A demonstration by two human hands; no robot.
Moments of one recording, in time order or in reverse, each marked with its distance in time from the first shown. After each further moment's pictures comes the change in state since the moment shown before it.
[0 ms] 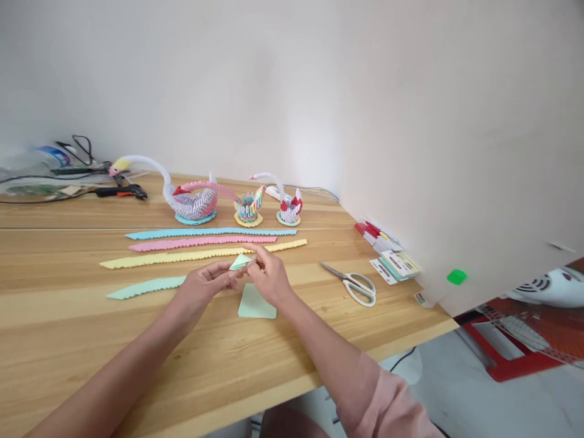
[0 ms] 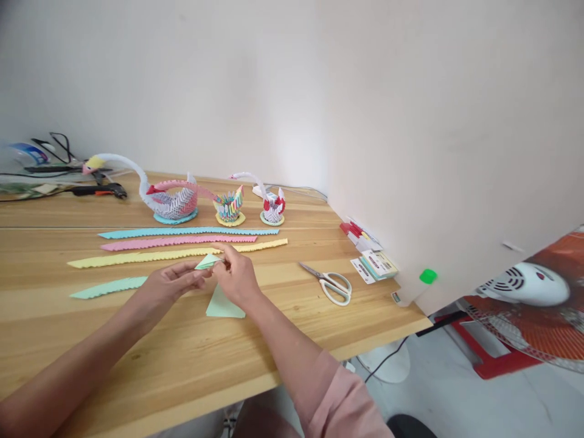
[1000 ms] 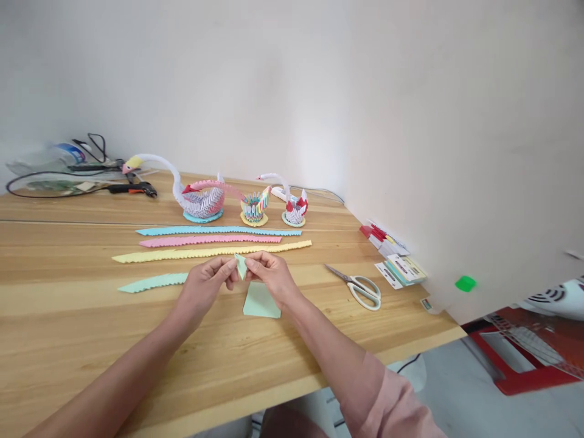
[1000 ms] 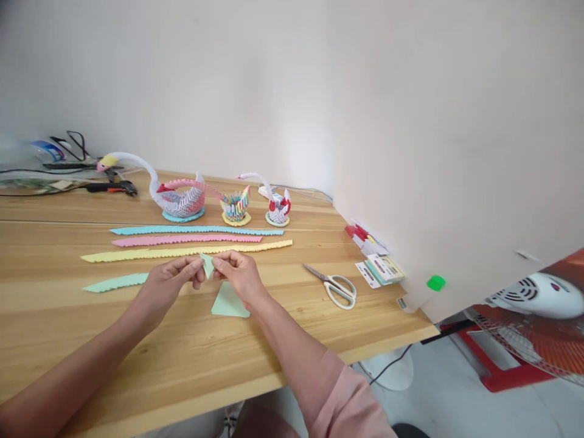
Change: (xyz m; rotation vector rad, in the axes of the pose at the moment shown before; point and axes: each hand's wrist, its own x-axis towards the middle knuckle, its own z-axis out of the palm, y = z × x) left_hand -0.004 0.007 0.003 0.306 0.096 0.212; right_hand 0.001 -0.004 0.005 0.601 -0.040 0.298
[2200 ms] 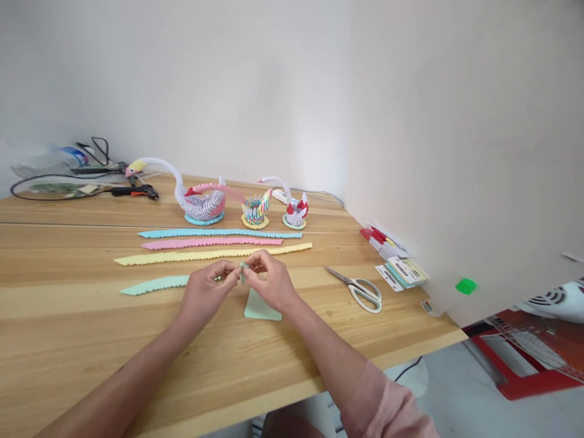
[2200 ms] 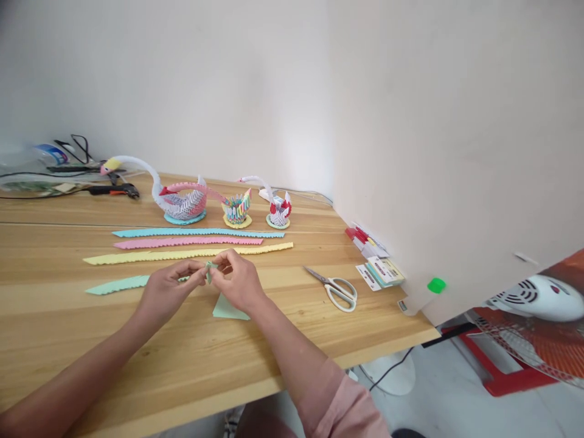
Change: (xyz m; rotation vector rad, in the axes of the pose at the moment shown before) left_hand -0.004 -0.001 0.002 0.310 0.123 0.116; right_hand -0.005 -0.003 0.001 -0.658 -0.002 -0.388
